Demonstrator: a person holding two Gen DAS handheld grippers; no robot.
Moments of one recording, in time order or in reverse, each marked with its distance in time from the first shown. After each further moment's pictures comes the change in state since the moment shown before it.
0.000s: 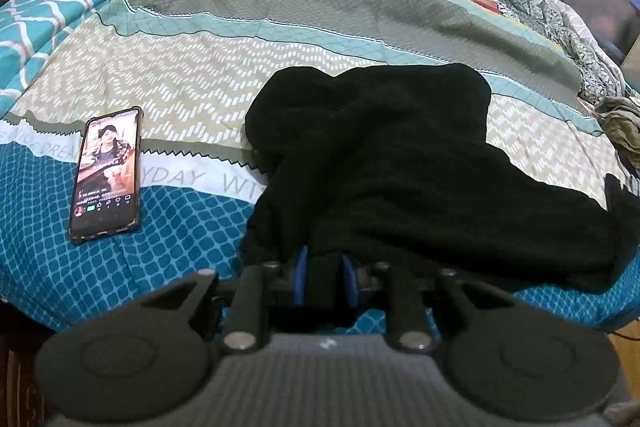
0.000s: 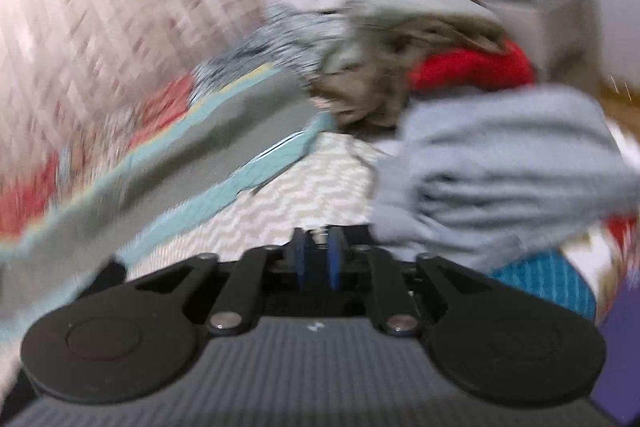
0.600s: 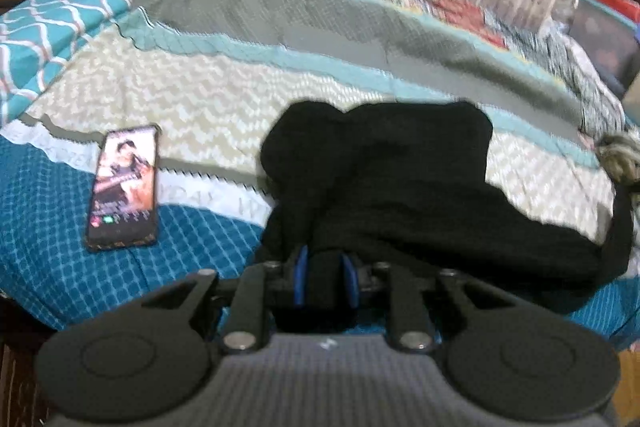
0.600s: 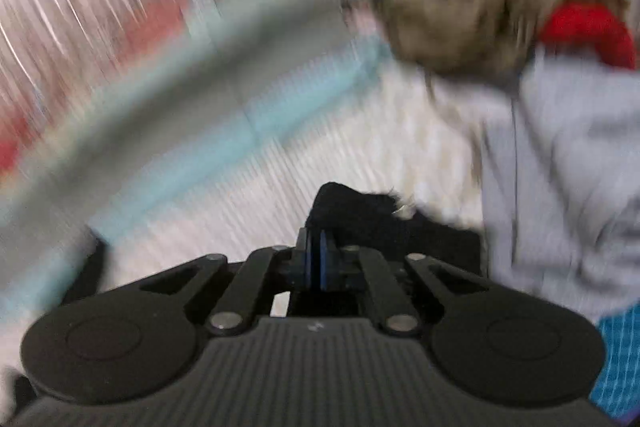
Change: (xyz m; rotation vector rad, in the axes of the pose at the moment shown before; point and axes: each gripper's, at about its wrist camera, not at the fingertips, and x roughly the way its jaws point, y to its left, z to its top) left arm -0.027 0.010 0.008 -0.066 -0.096 0.003; right arm 0.117 0.026 0.048 0.084 0.175 0.007
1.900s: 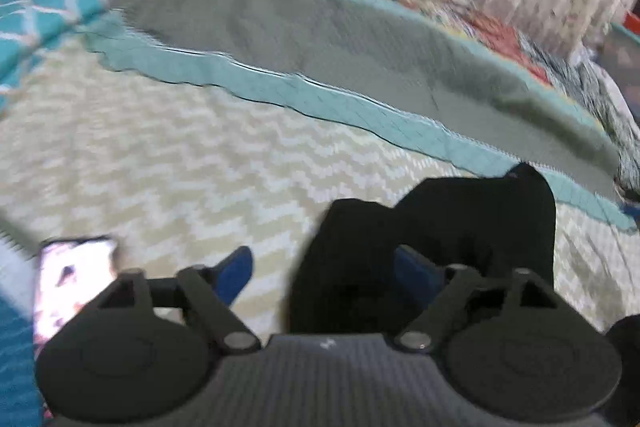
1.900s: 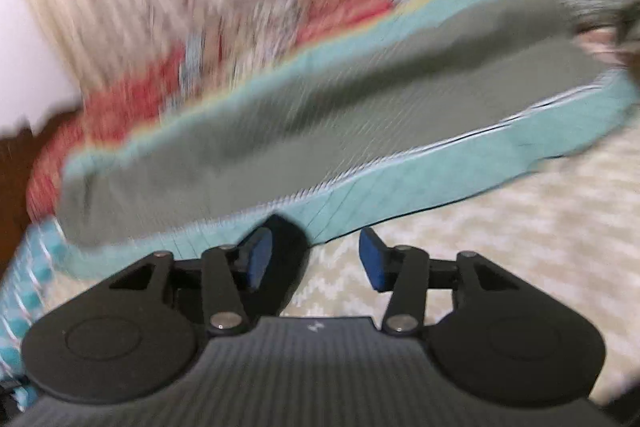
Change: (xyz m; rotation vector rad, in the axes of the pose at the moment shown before) left arm 0.148 0.041 0.119 -0.027 0.020 -0.023; right arm 0.072 0.156 -0.057 -0.274 0.139 0.337
